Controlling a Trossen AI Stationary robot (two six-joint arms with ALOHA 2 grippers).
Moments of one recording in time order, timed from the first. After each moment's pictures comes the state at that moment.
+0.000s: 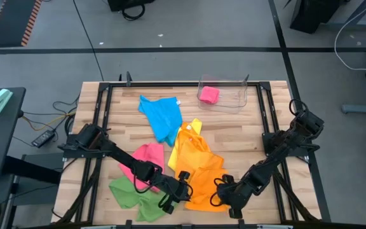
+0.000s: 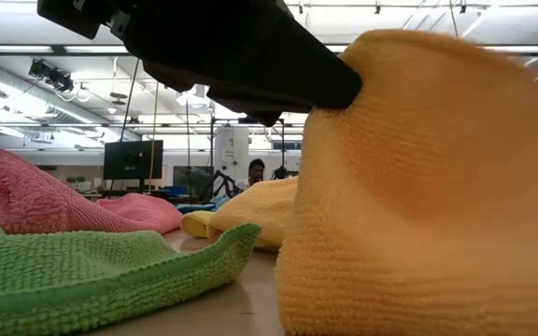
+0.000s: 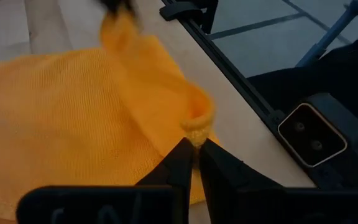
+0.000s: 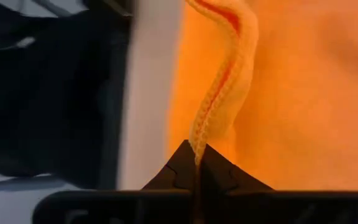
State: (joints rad) left arm -0.50 1.99 1.15 0.31 -0.01 -0.07; right arm 0.78 1.69 0.92 -0.14 0.11 0.82
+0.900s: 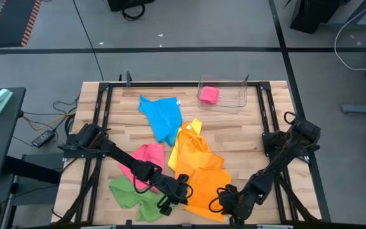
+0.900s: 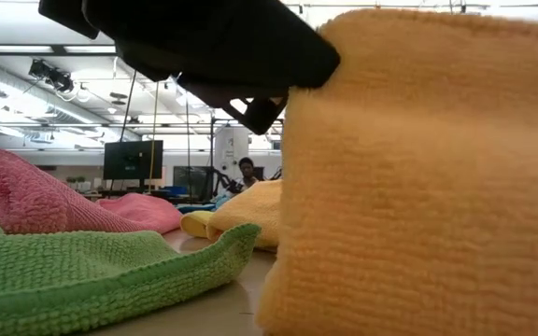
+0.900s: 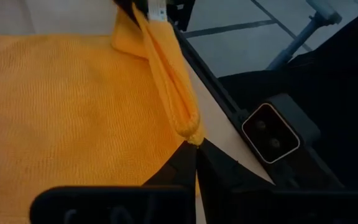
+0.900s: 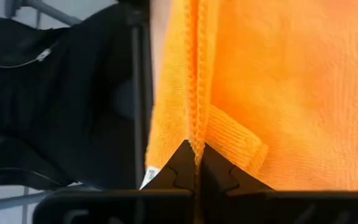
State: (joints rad) left arm -0.50 1.99 1.15 0.30 0.09 -0.15; right arm 0.87 1.81 0.92 -0.01 0.13 1.03
